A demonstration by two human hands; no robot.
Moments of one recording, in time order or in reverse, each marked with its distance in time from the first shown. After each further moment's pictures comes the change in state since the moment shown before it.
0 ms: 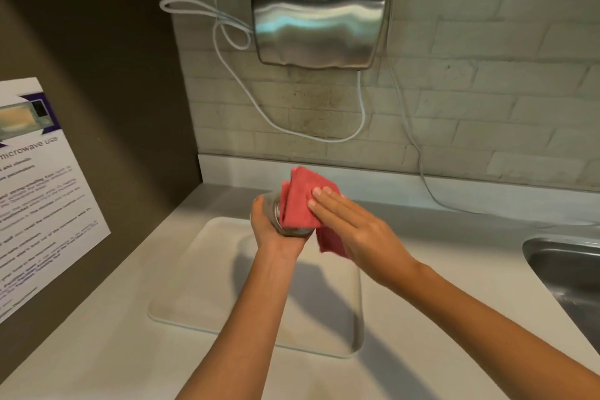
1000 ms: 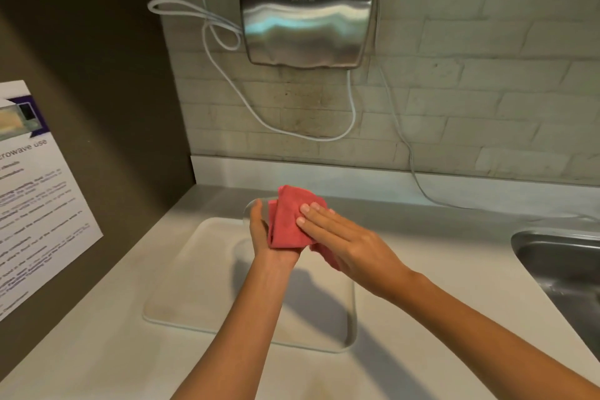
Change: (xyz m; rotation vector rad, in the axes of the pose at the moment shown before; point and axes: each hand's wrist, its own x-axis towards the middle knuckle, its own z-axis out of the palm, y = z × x) left_hand -0.008 -0.009 -0.013 0.129 -0.138 -0.041; right_hand -0.017 -0.008 0.003 0.065 -0.088 -0.032
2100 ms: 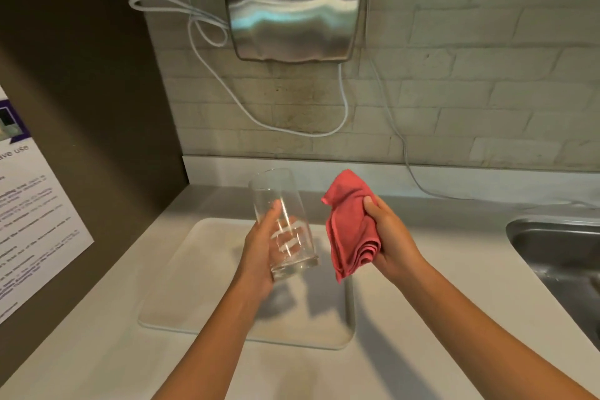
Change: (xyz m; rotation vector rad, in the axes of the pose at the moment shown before) left_hand -0.023 0.001 -0.015 0.607 0.136 0.100; right_hand 0.002 0.013 -0.018 1.561 0.518 1.222
